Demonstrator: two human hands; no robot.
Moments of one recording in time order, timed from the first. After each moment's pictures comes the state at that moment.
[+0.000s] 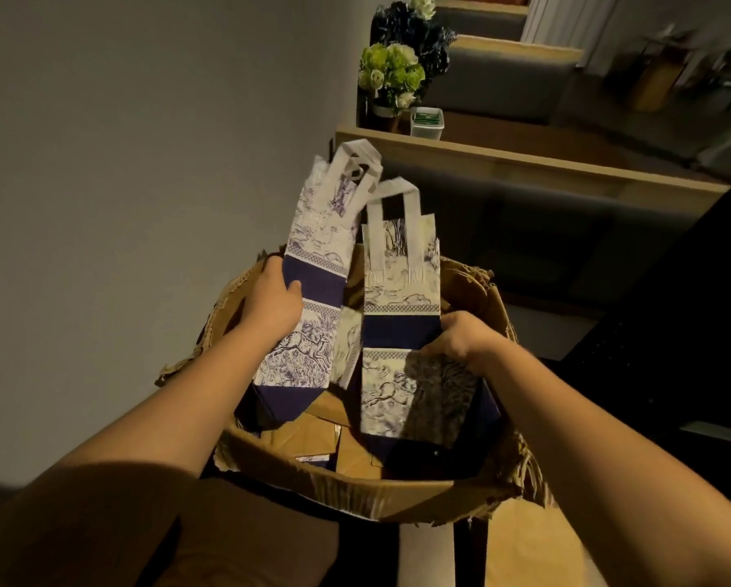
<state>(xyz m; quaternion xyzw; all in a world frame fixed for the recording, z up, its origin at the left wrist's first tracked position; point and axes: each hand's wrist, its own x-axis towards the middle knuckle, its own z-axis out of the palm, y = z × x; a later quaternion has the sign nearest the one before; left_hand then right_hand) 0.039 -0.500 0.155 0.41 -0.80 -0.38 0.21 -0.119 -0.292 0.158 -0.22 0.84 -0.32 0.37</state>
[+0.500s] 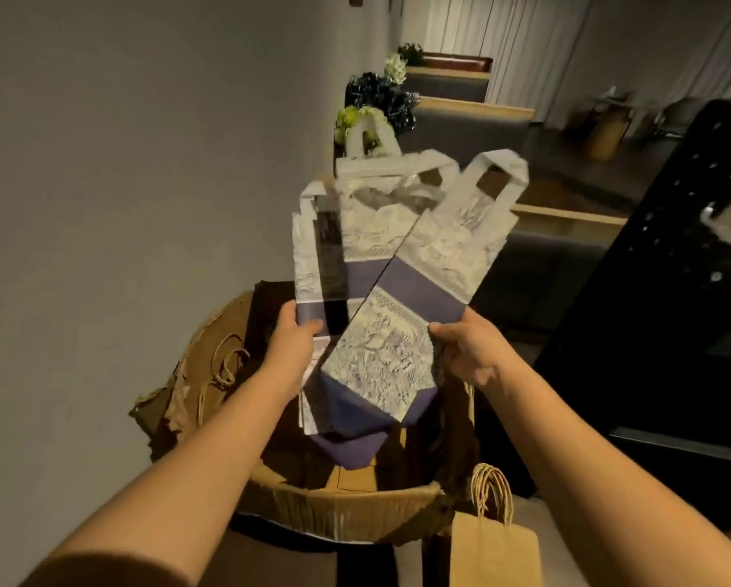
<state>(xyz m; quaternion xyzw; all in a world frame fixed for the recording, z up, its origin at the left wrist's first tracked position) 0.016 -0.420 0.170 0.36 -0.62 -0.64 0.27 -0.125 -0.240 0.200 -0.13 0.59 -0.71 0.36</state>
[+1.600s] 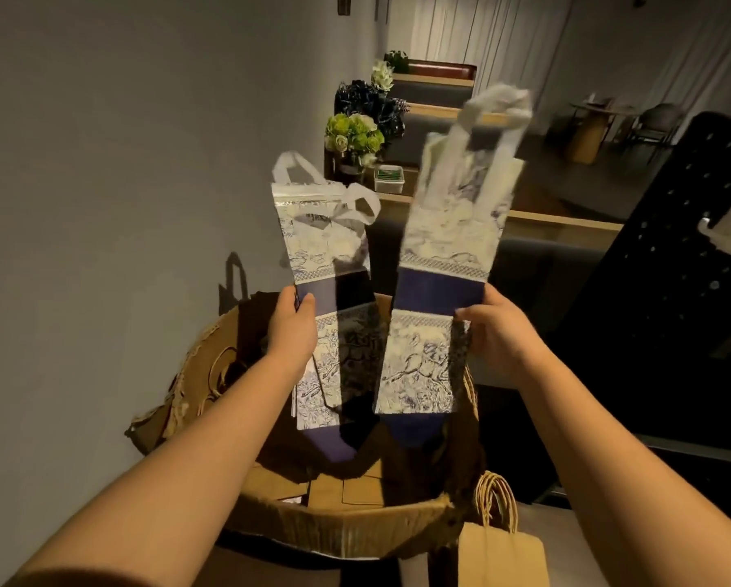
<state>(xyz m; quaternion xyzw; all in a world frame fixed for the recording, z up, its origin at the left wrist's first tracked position) -0.001 -0.437 0.192 0.36 -0.66 -0.58 0.30 -0.134 -0.230 0.235 -0.19 0.60 -0.72 0.31</state>
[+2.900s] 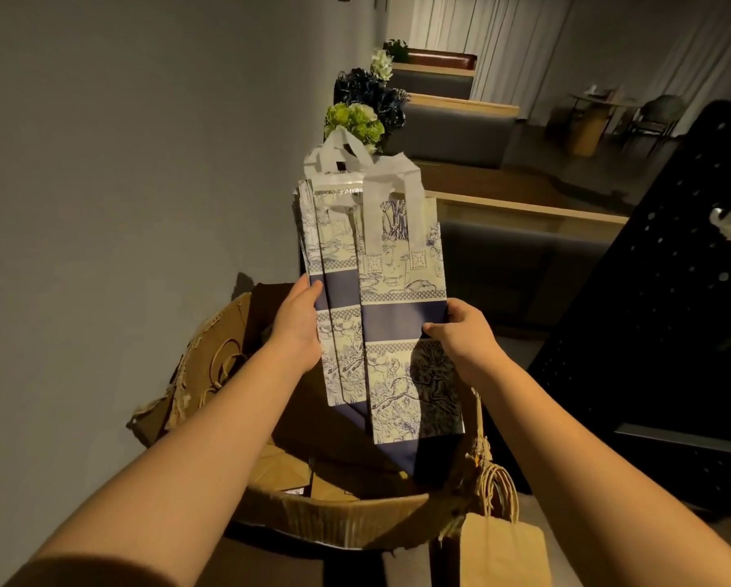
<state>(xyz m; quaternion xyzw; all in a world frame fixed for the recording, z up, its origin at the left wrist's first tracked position) -0.015 -0.446 0.182 0.26 -0.43 -0.83 0.25 -0.122 -0.262 0.190 -0.17 0.76 -0.60 0.19</state>
